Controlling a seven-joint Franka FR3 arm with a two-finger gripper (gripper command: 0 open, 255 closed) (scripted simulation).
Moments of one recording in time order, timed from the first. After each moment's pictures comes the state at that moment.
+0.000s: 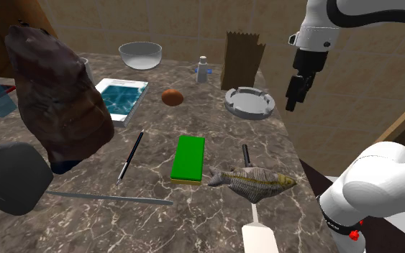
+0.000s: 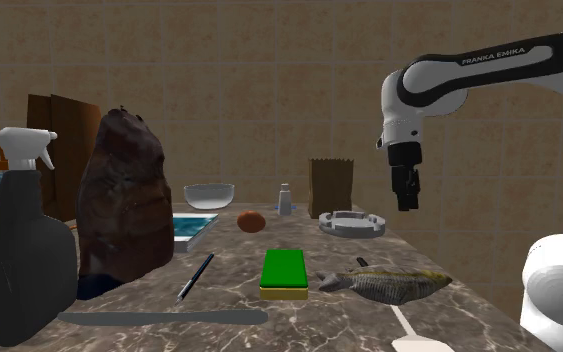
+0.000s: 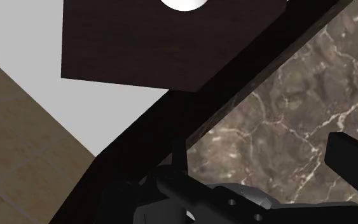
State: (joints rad) arm 0.02 -0.80 -0.02 -2.41 0.08 1.45 -0.15
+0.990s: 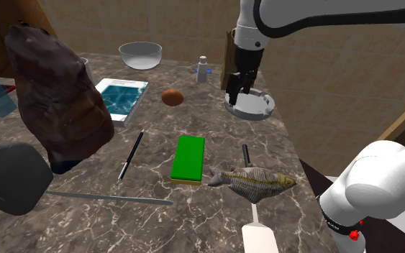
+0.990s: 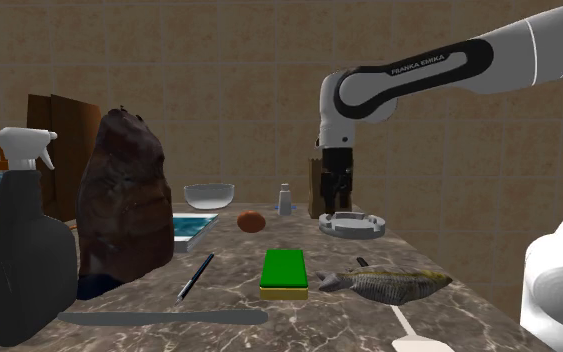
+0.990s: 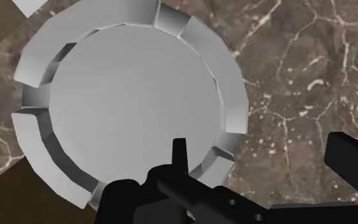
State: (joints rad) arm 0.08 -0.43 0.17 -2.19 0.09 1.73 -0.03
